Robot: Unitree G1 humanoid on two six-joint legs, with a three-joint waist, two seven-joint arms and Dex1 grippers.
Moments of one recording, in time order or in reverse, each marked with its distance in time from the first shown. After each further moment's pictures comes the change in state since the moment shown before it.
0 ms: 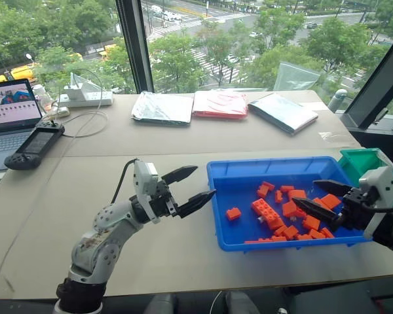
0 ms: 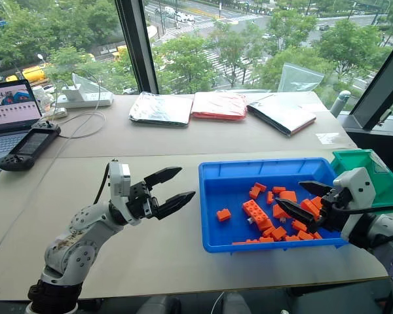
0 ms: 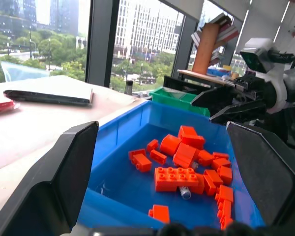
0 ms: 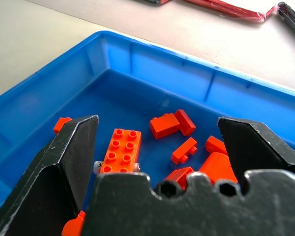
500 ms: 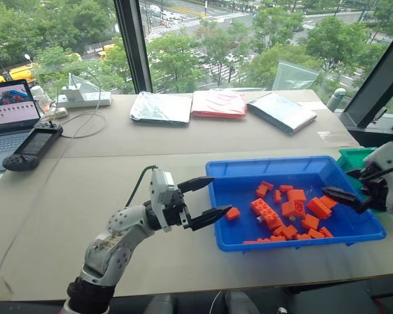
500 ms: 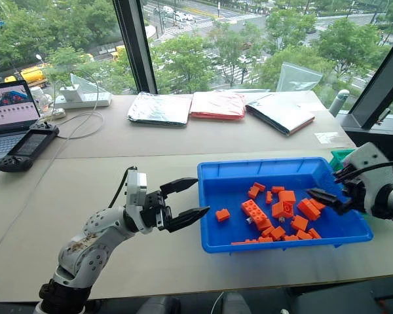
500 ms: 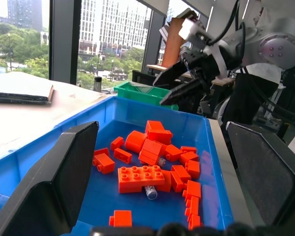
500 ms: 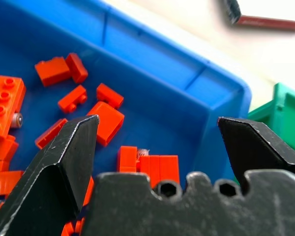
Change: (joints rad) left arm -0.001 0.001 -0.107 0.016 0.036 -0.020 -0.059; right arm -0.134 -0.321 0.236 0.212 -0.223 0.128 -0.057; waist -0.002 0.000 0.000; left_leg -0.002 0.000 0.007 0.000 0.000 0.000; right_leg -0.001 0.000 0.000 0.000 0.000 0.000
